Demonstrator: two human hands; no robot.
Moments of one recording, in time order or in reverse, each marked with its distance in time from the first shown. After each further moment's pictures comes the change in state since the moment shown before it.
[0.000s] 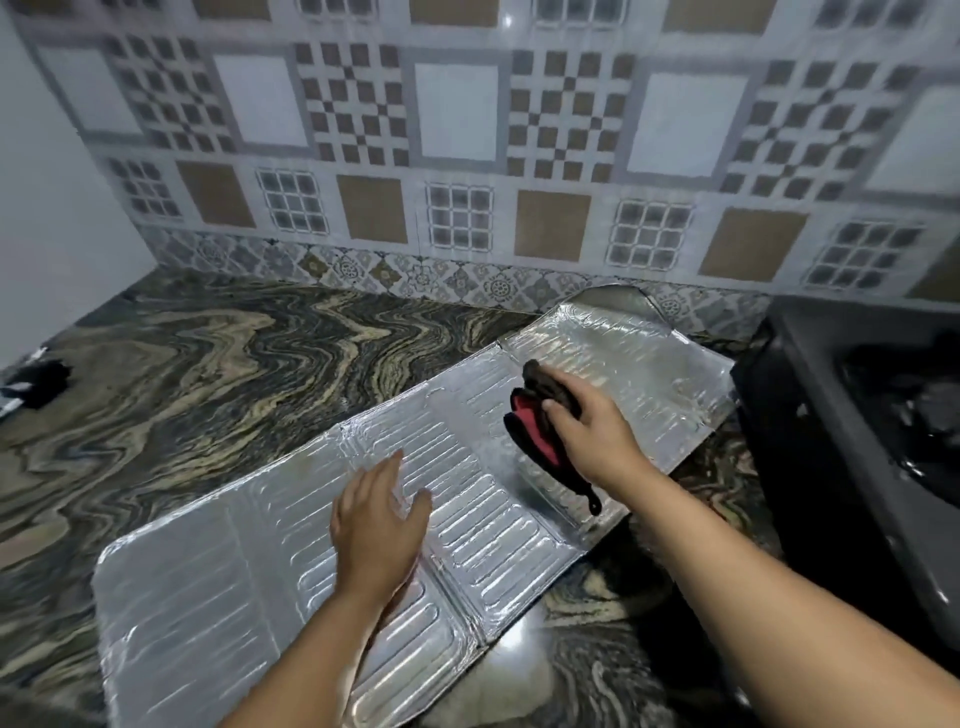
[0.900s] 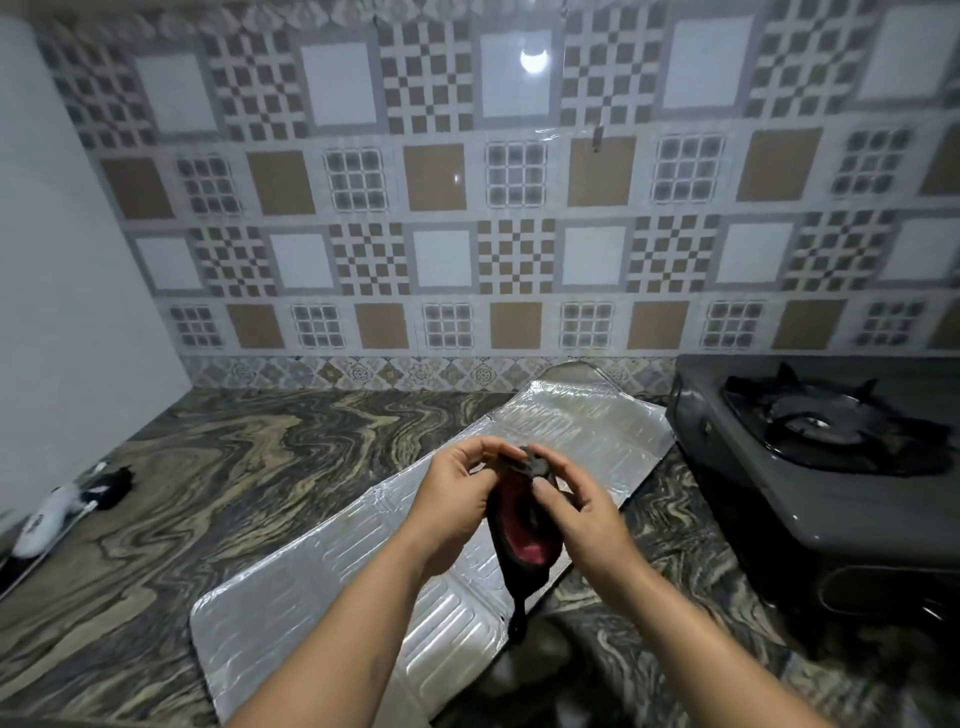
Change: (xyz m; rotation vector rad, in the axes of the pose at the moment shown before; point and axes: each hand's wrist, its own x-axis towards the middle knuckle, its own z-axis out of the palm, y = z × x) left_hand -0.074 0.129 -0.122 -0.926 -0.485 0.264; right_hand -0.159 -0.113 0.017 0.552 0.123 -0.058
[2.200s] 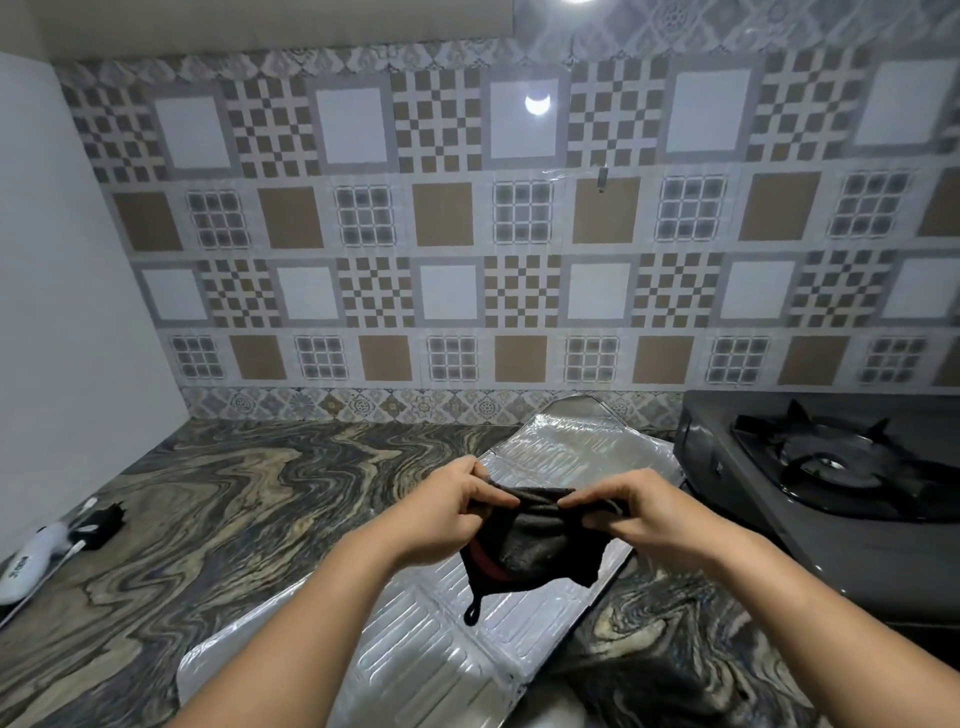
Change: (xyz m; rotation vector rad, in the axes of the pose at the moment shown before) left_hand 0.042 0.020 -0.054 0.985 -0.362 0.203; right_hand 0.057 -0.043 -0.073 -0.786 -0.397 -0.059
